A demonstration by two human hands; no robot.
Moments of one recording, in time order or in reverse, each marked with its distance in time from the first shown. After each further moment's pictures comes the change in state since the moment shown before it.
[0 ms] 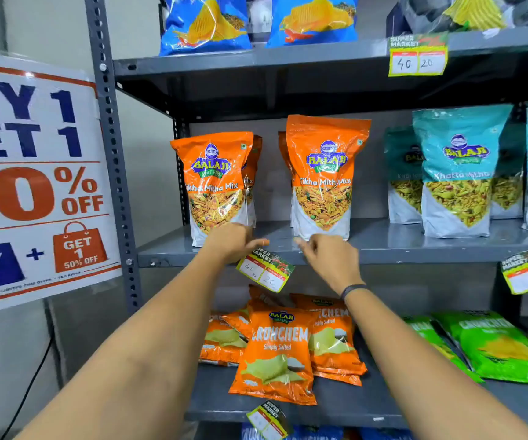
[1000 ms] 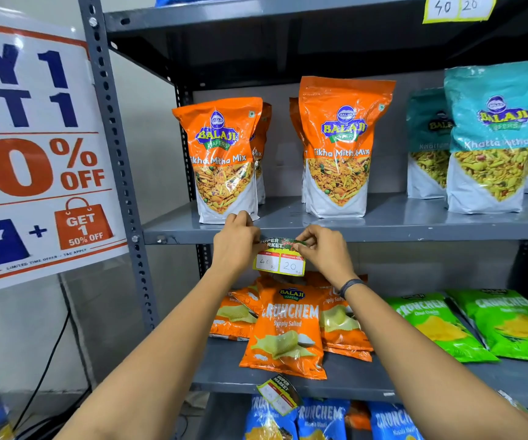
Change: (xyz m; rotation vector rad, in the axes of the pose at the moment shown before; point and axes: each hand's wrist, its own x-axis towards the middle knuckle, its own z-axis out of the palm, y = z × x) left_hand -0.030 0.004 0.052 -0.118 0.243 -0.079; right_hand -0.004 0.000 0.057 0.431 -0.101 0.053
